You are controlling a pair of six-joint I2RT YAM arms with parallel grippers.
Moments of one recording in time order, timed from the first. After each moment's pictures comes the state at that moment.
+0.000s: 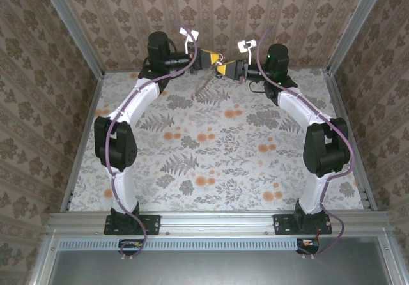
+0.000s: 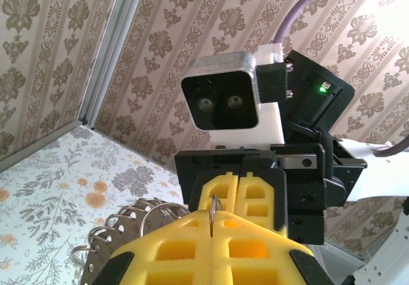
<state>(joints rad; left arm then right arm) -0.39 1.99 1.83 0.21 1.13 -0.50 0.22 1.87 1.54 0.38 -1.11 0.63</state>
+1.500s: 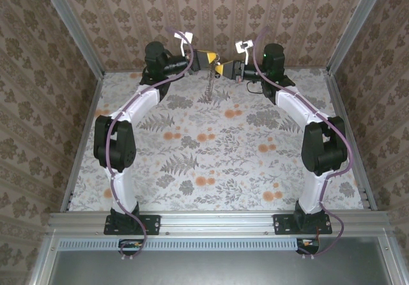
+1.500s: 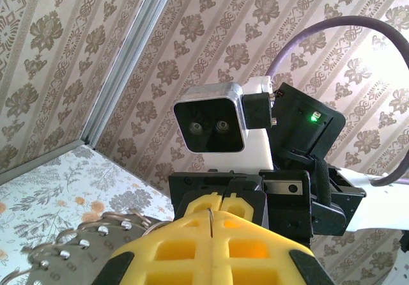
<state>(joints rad) -0.38 1.97 1.67 0.55 1.06 -0.74 0.23 1.89 1.56 0.29 -1.03 0.59</state>
